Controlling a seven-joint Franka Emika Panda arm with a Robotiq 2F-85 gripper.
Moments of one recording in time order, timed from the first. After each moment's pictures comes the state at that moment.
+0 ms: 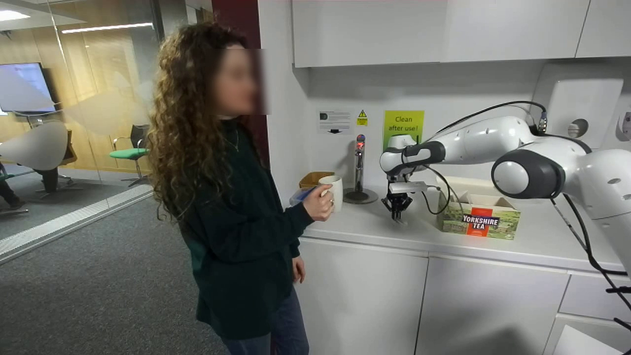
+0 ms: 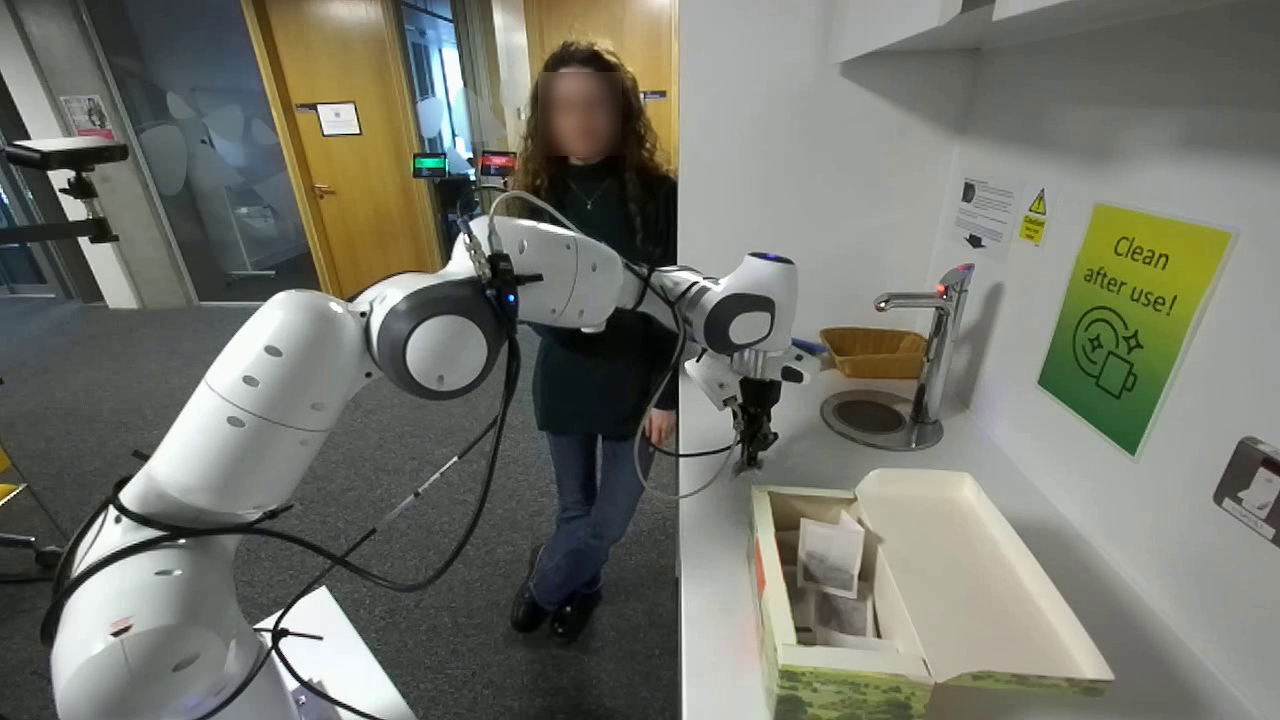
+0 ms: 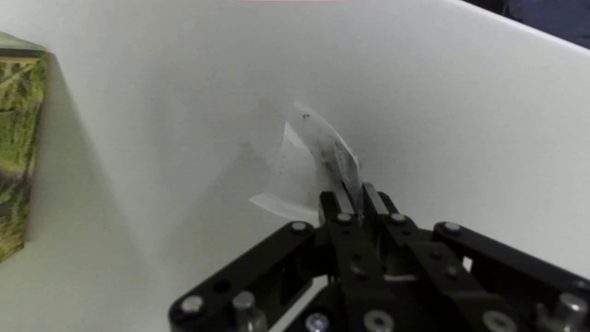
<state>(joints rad) -0.15 0.74 -0.15 -1.23 0.09 1.93 0.27</state>
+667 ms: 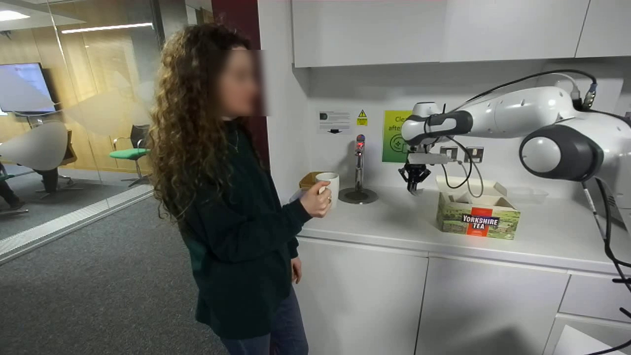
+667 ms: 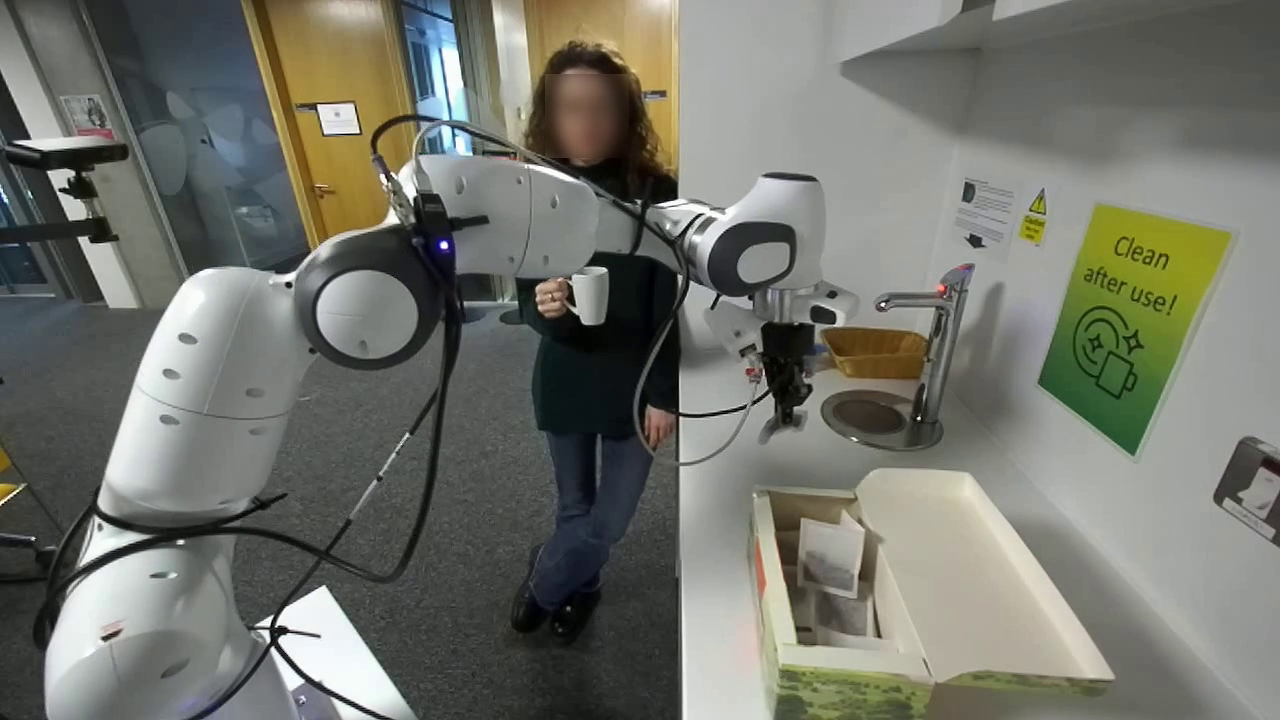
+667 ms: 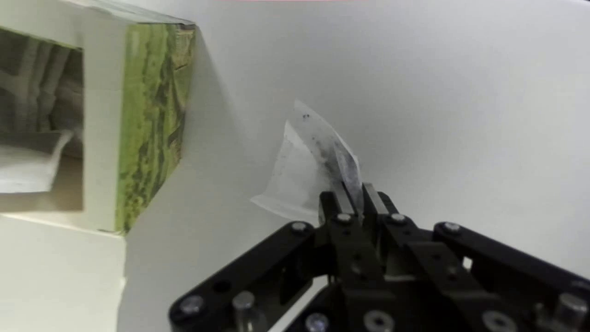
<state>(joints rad) -0.21 0.52 -0.20 -1.31 0.10 1.92 0.27</state>
